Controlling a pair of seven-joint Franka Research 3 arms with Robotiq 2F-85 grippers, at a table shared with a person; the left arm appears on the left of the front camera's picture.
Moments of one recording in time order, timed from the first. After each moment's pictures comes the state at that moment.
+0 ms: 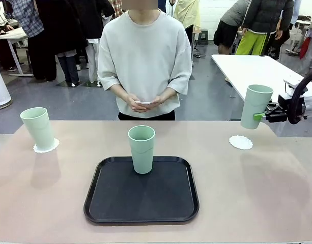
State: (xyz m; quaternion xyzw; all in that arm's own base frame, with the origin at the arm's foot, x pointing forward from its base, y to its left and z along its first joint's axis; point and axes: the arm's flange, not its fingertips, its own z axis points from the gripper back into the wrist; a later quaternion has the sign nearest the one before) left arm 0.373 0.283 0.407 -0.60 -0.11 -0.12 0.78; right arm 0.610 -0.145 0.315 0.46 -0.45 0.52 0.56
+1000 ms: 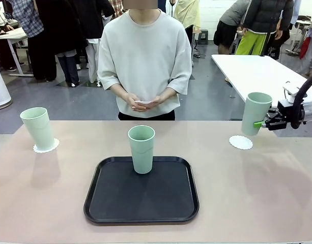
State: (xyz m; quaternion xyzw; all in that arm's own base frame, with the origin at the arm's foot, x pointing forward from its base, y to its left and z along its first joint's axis) left arm 0.373 0.283 0.407 -0.60 -0.11 -0.12 0.78; right arm 0.608 -0.148 0.293 0.42 -0.45 0.57 0.55
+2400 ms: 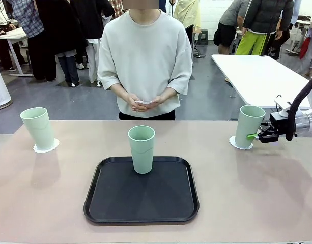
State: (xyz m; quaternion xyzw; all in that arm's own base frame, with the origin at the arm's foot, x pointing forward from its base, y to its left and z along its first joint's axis) left arm 0.373 0.283 0.407 -0.60 -0.11 -0.12 0.78; right arm 0.598 -0.132 0.245 0.43 -0.45 0.57 0.54
